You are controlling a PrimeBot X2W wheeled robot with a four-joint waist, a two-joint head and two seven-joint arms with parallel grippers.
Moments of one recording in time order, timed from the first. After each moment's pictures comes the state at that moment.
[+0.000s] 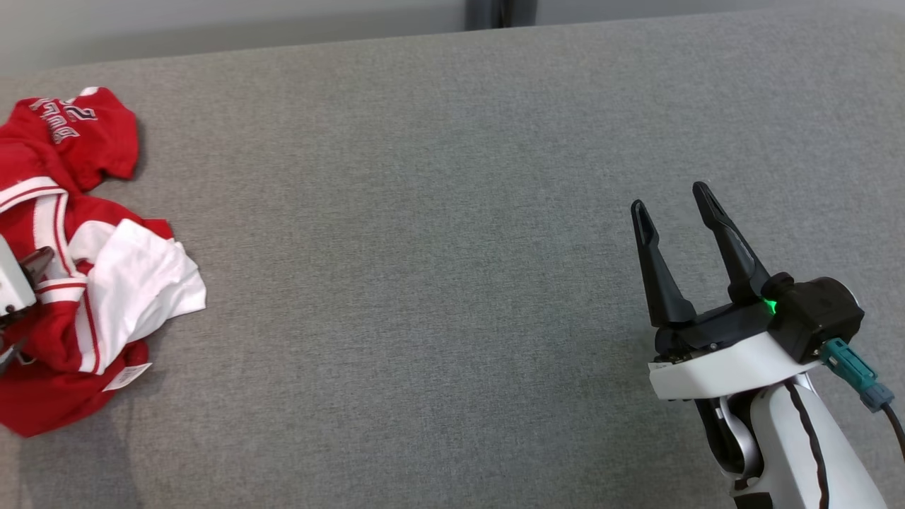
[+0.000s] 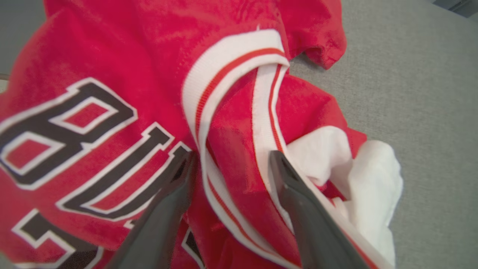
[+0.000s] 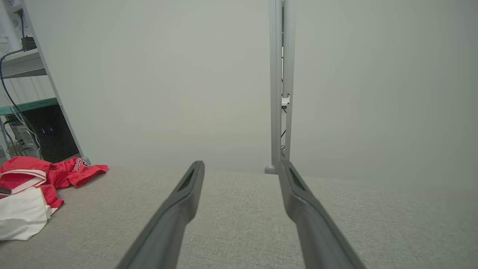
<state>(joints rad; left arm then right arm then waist) -0.86 0.48 -0.03 1.08 -0.53 -0.13 0.56 -0.31 -0.05 0.19 0.11 0.17 0.13 -0.26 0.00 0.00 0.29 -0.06</state>
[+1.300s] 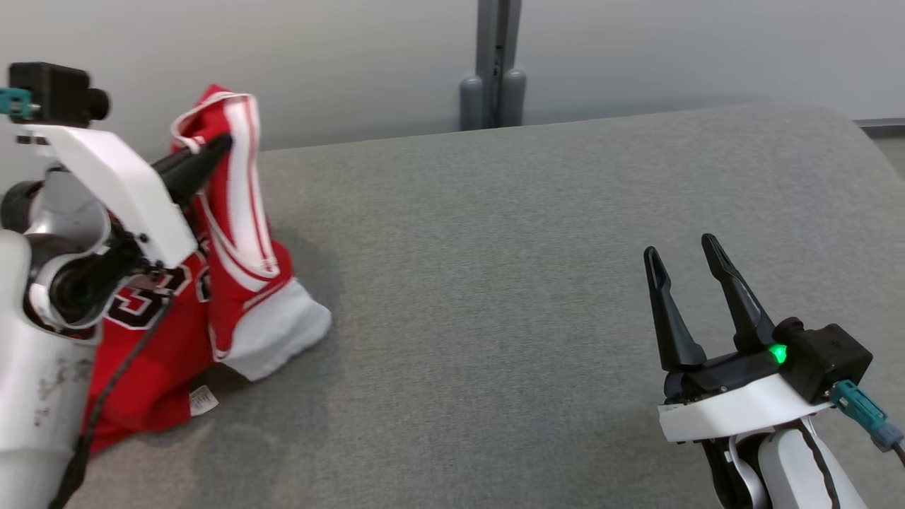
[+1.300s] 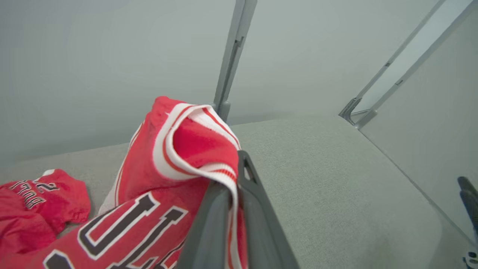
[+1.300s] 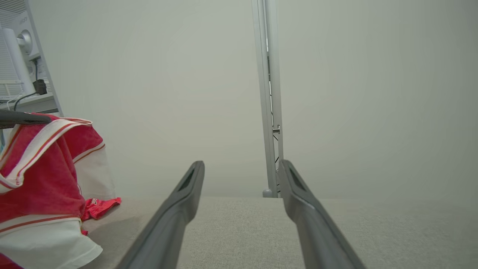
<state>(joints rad) -0.68 0.42 -0.24 0.29 -0.91 -0.12 0.62 -0.19 -0.05 0.17 0.10 0.24 0.13 -0.26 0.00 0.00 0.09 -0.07</state>
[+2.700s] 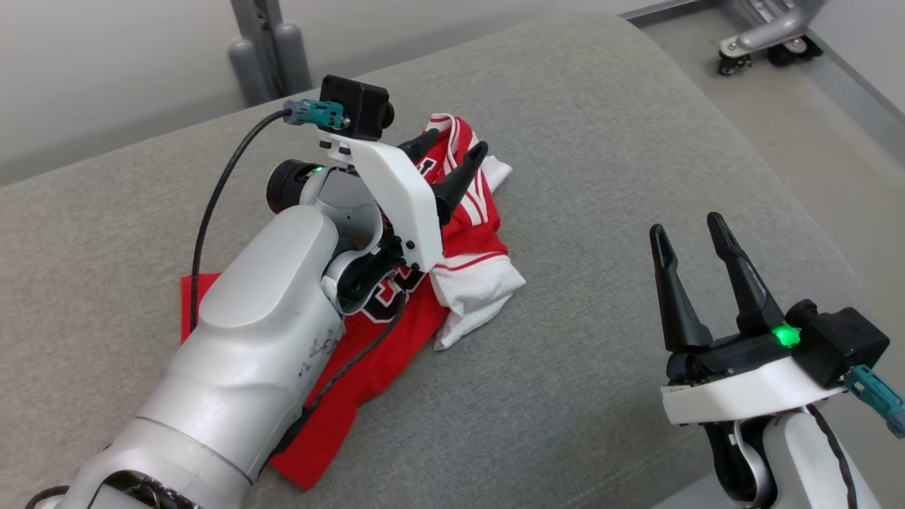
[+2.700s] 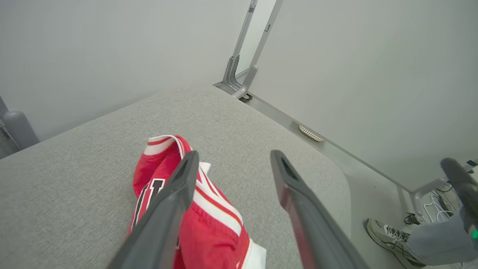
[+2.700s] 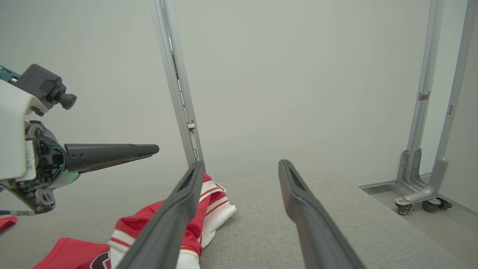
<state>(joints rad) -0.93 0.05 -0.69 0.74 -0.86 -0.13 0.20 -0.23 -0.05 0.17 0.08 0.30 0.13 -0.26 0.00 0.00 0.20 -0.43</state>
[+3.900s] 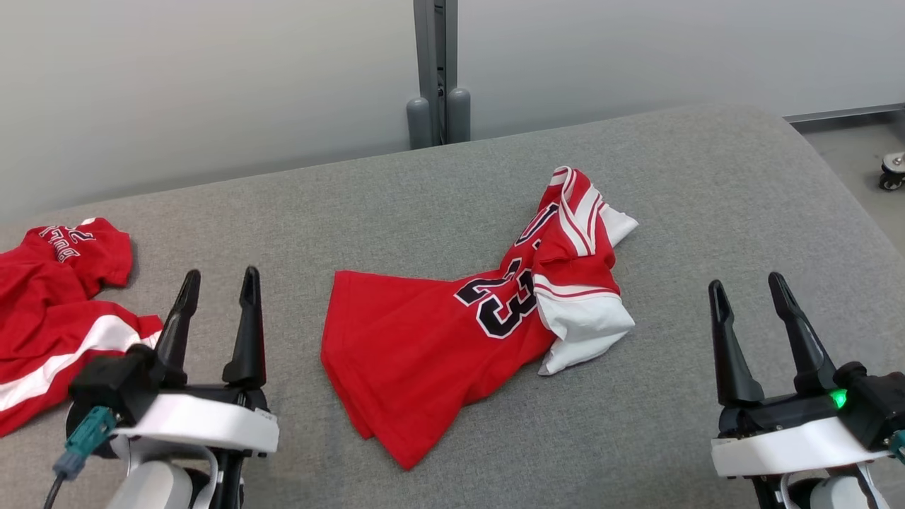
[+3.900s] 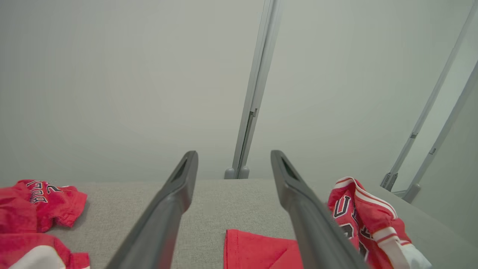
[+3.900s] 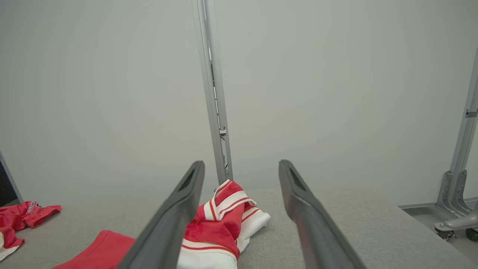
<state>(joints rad) -0.17 0.33 -0.34 0.08 -0.64 0.19 -0.26 -0.07 -0.06 0.05 0.02 0.21 0.13 -0.26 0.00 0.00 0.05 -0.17</state>
